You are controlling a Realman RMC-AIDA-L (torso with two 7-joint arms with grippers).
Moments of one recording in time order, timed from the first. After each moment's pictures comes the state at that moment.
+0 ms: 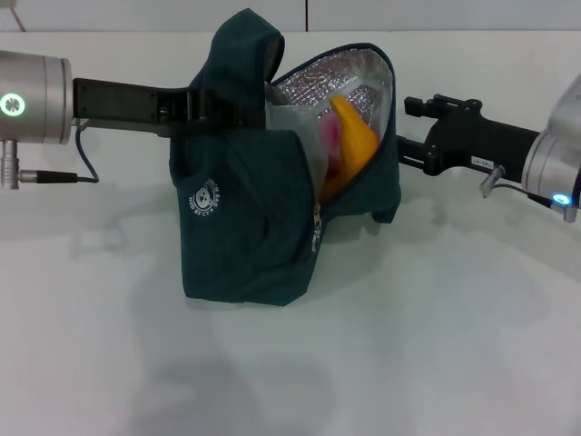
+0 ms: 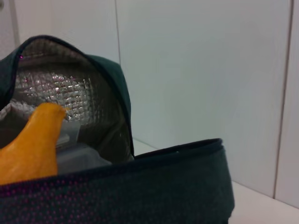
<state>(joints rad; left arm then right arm) -0.58 -2.07 0.87 1.08 2.00 1.63 -2.51 0.66 2.03 -1.40 -0.34 -1.04 -0.95 0.93</state>
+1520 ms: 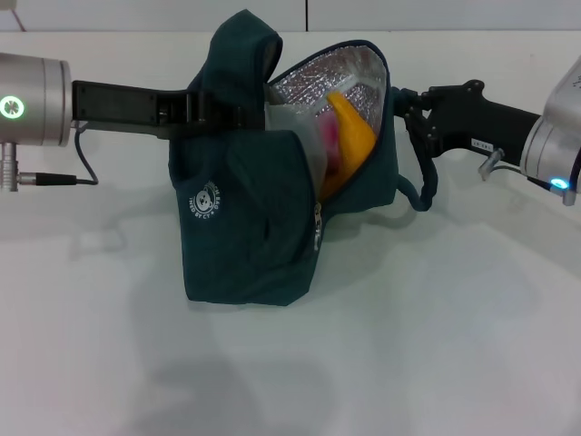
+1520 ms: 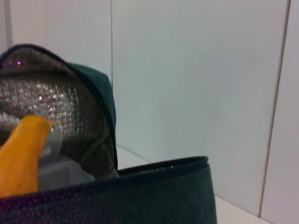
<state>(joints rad) -0.57 -2.07 0.87 1.08 2.00 1.64 -2.50 0.68 2.03 -1.40 -0.35 -1.00 -0.92 0.87</state>
